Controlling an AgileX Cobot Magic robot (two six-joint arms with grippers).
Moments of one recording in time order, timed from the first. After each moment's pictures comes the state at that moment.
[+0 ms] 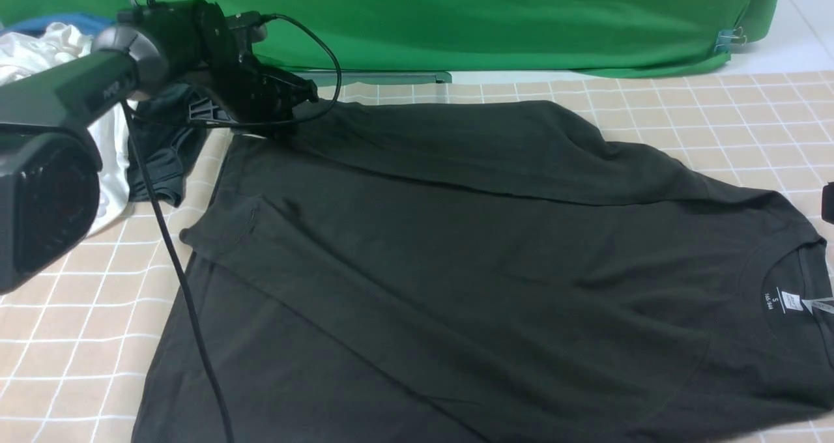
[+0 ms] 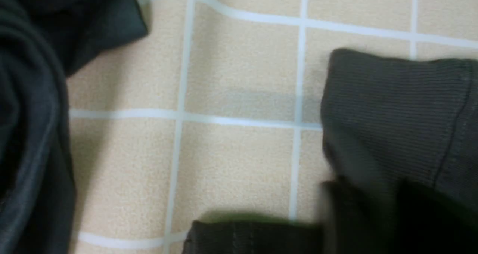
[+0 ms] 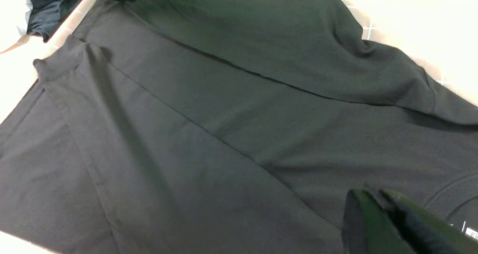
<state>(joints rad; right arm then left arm) 0.06 0.79 -0.80 0.44 0.75 -0.31 -0.10 2.38 -1.99 -0.17 0.72 -0.06</state>
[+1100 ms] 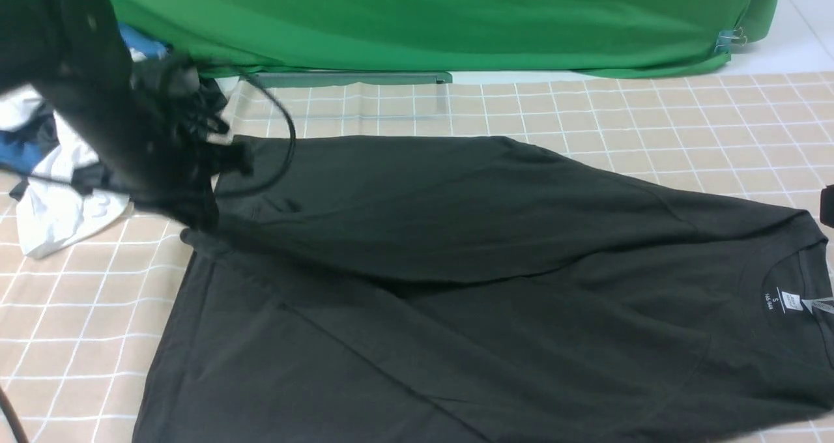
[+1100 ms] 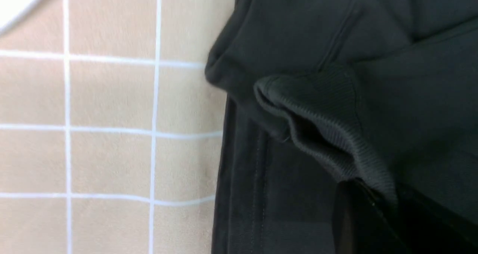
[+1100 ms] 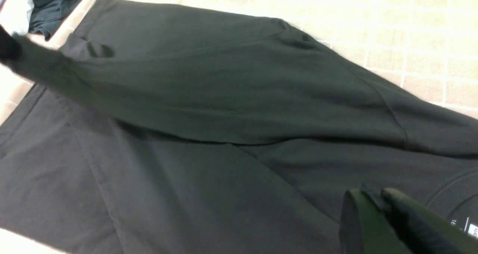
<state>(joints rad) 0.06 0.79 -0.80 0.44 0.75 -0.31 -0.10 1.75 -1.26 -0.12 0.93 -0.07</state>
